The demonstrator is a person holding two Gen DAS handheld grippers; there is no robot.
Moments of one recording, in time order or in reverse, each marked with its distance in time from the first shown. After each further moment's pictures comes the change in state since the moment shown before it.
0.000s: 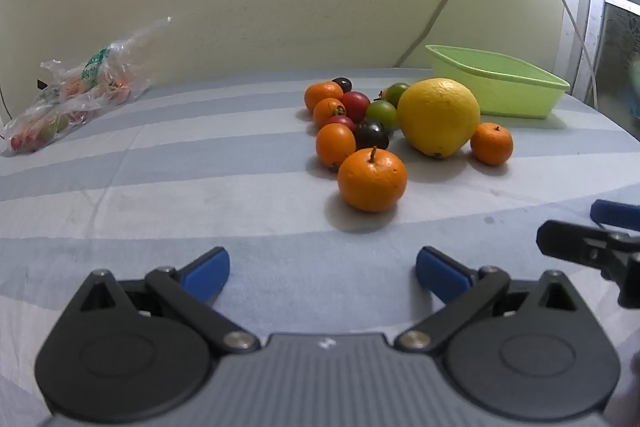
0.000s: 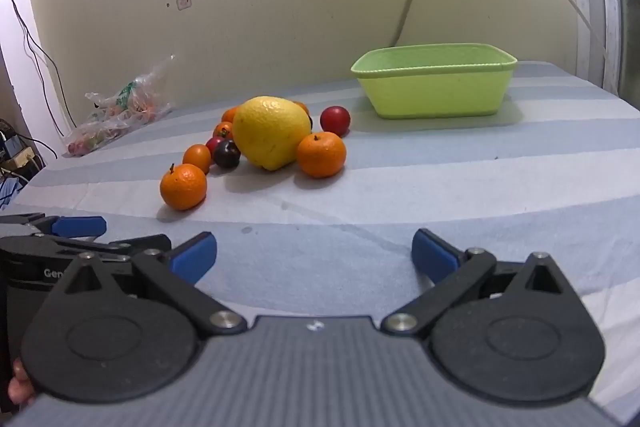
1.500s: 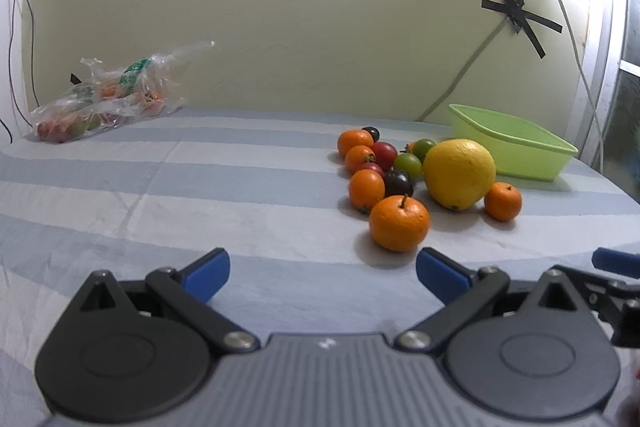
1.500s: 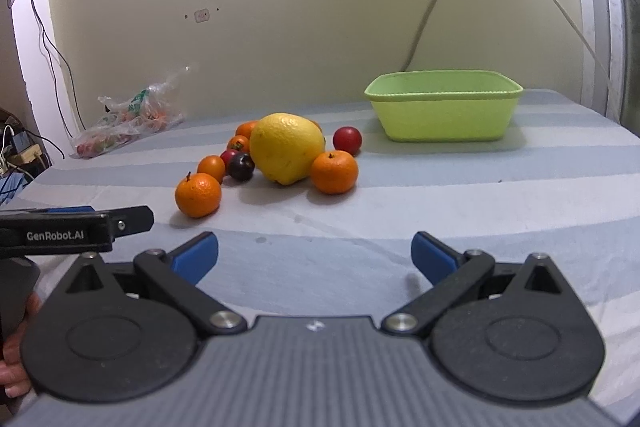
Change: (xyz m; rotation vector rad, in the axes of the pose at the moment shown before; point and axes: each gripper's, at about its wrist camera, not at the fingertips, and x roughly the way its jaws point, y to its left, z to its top) left arm -0.023 0.022 -0.007 -0.130 -0.143 0.014; right arm -0.010 0.008 -0.003 -0.052 -0.070 0.012
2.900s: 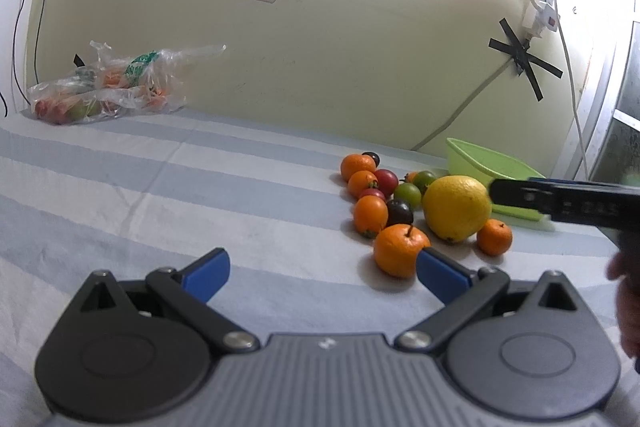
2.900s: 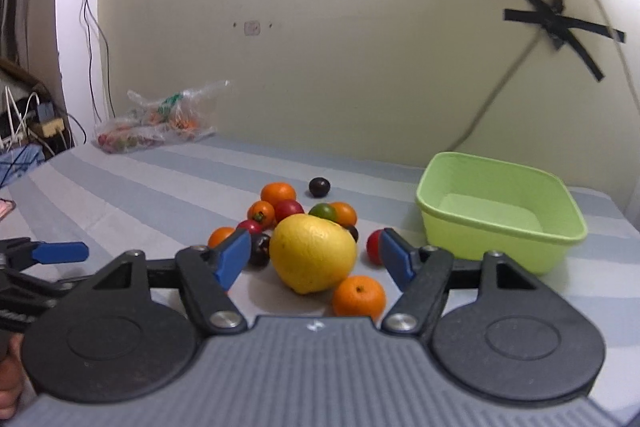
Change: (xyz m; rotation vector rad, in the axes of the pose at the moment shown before) left arm -0.004 0.026 0.003 -0.112 -0.048 -0.076; right arm 0.051 0.012 0.069 -0.217 0.002 0.108
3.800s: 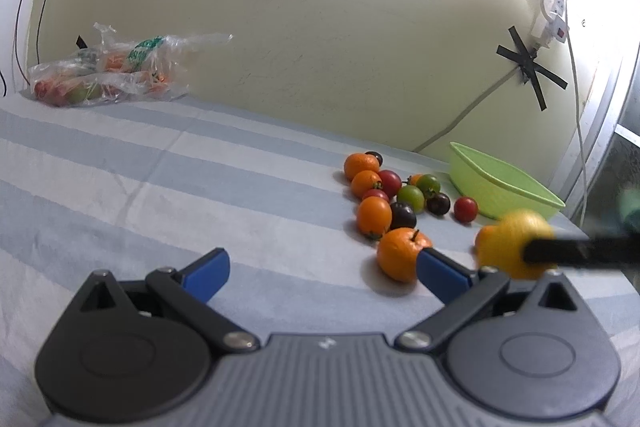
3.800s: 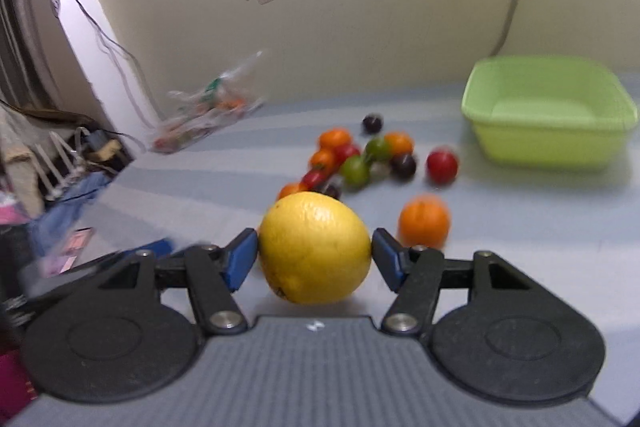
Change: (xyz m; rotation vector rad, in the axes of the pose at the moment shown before) left arm 0.006 0.009 0.003 -0.058 0.015 -0.018; right arm -0.033 -0.011 -0.027 0.303 0.166 0.249
